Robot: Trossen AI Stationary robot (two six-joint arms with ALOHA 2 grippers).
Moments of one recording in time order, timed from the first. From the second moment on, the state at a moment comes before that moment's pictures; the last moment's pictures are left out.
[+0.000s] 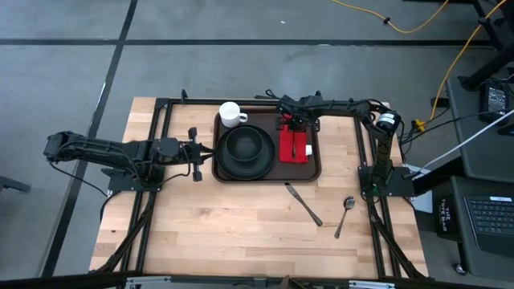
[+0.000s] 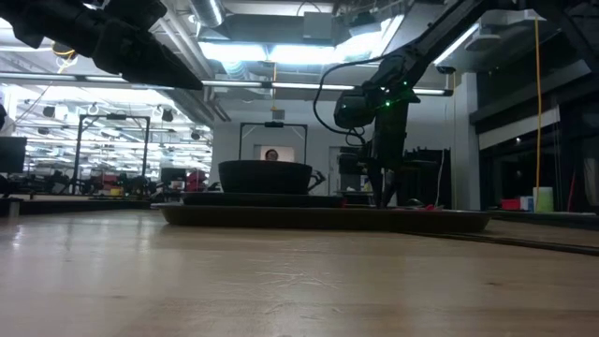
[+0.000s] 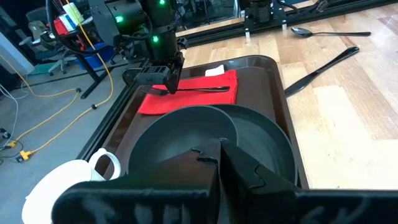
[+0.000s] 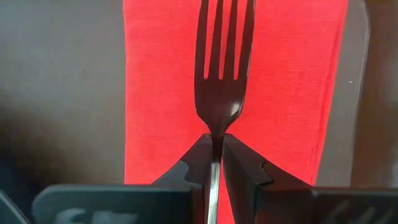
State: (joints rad) left arm 0.00 0.71 0.39 0.00 -0.29 0.19; right arm -0.56 1.94 1.30 -0.73 0.10 1.02
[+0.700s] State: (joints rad) left arm 0.00 0.71 0.39 0.00 -0.29 0.12; right arm -0.56 1.94 1.30 -0.73 0.11 1.01
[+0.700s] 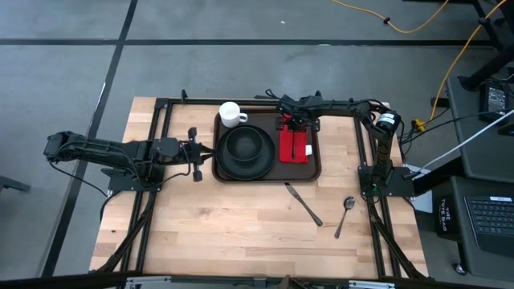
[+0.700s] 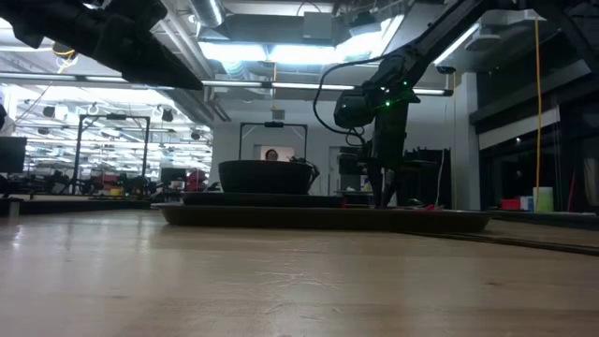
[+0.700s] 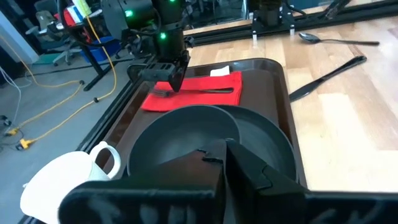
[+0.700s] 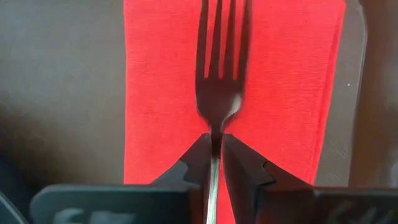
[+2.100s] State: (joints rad) left arm 0.00 0.60 0.38 -0.08 -0.16 0.14; right arm -0.39 1.64 1.30 -0.83 0.34 0.78
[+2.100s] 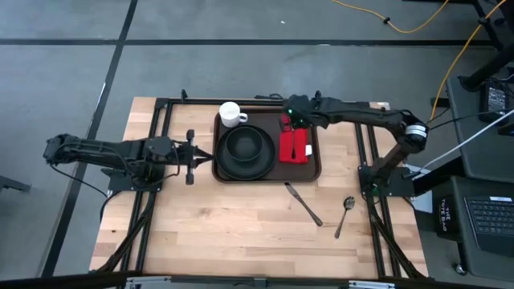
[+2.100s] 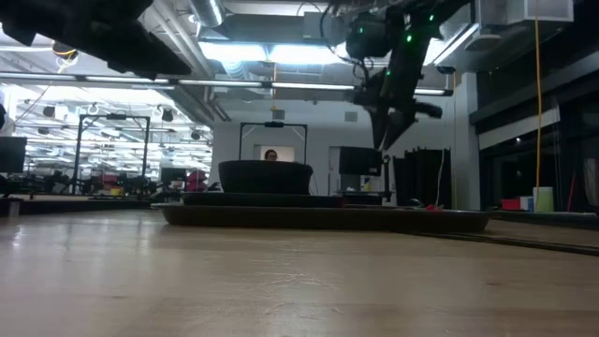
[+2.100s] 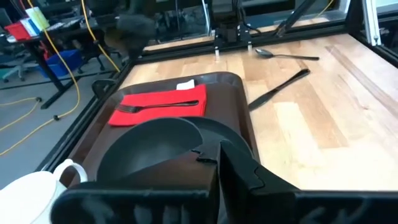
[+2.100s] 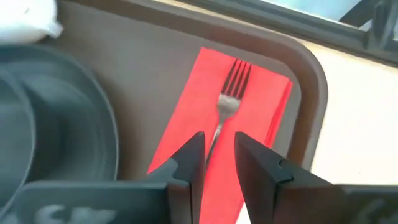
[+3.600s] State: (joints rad) left arm 0.00 0.52 0.38 -0.14 -0.15 0.07; right arm 0.51 1.60 1.30 -1.30 0.34 1.78
